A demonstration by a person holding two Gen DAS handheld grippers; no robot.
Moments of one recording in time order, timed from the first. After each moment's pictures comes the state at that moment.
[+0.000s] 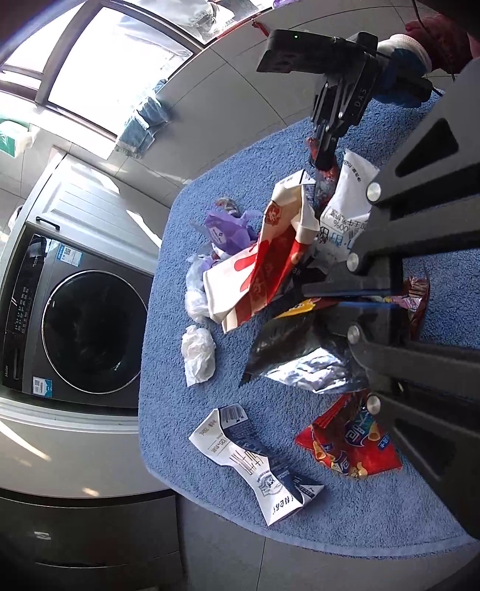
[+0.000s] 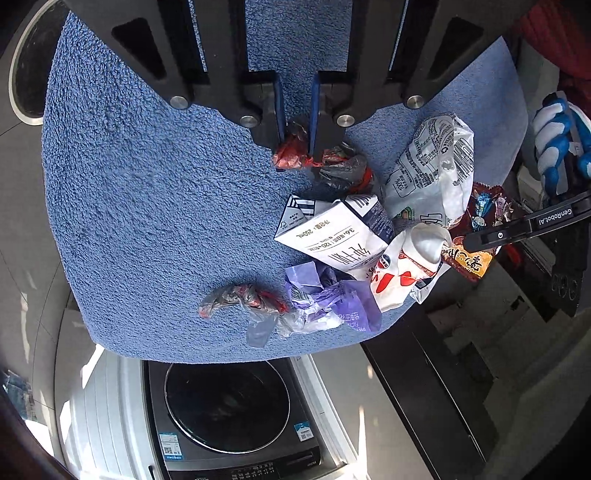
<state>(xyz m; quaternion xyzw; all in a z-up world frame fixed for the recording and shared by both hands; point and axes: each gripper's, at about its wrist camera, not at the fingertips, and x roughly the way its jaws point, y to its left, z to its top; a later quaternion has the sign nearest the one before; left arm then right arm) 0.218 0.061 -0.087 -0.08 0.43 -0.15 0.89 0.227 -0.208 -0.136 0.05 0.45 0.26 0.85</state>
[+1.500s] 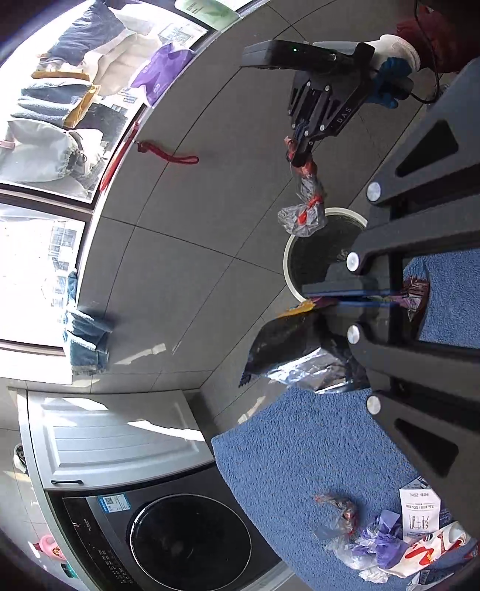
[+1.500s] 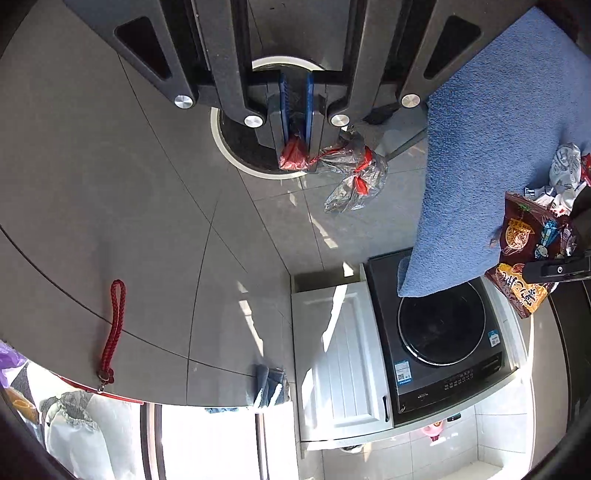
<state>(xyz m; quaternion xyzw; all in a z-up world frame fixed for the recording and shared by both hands) 0.200 -0.310 -0.028 0.12 0.40 -0.41 0.81 0.069 -0.490 -0.088 0.08 0.38 -0.11 0.91</state>
